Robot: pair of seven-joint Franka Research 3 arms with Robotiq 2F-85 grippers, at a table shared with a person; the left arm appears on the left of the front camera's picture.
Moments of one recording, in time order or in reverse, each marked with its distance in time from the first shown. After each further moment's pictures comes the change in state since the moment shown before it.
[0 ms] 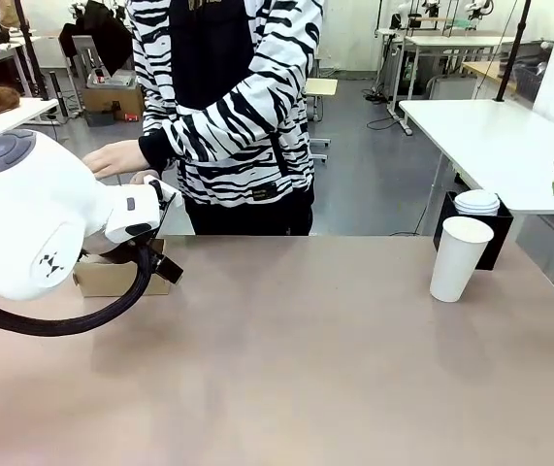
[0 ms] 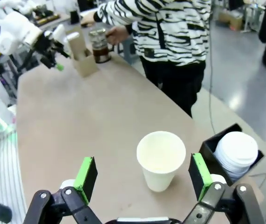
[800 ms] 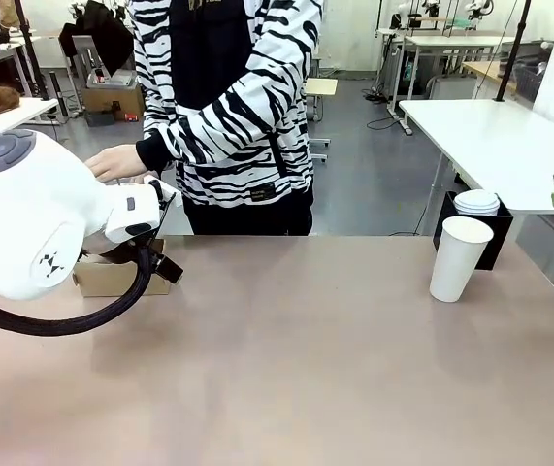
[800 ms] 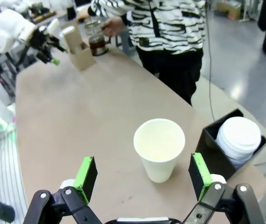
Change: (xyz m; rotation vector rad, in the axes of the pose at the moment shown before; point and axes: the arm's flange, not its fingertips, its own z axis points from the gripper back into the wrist) left arm 0.000 0.000 0.000 0.000 0.000 0.000; right arm -0.017 -0.007 0.000 -0.010 0.029 -0.053
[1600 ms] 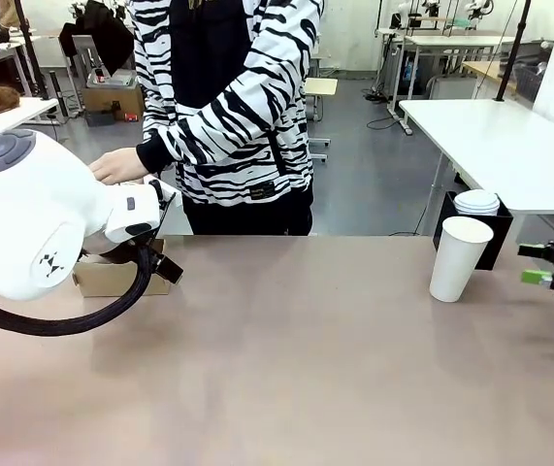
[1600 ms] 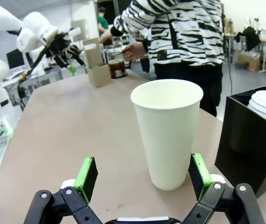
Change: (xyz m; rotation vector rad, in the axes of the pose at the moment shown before) left arm 0.000 0.000 0.000 0.000 0.000 0.000; right arm -0.174 -0.036 -0.077 0.145 -0.331 0.045
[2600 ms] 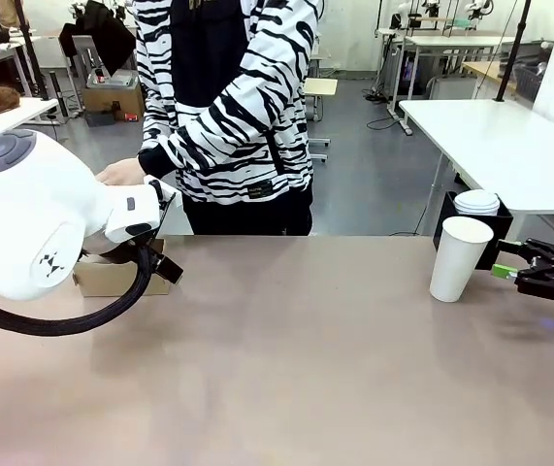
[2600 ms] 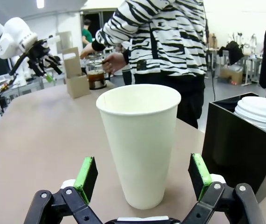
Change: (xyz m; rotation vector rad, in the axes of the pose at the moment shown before) left arm 0.000 0.000 0.000 0.000 0.000 0.000; right arm -0.018 -0.016 -0.031 -0.092 -0.078 0.043
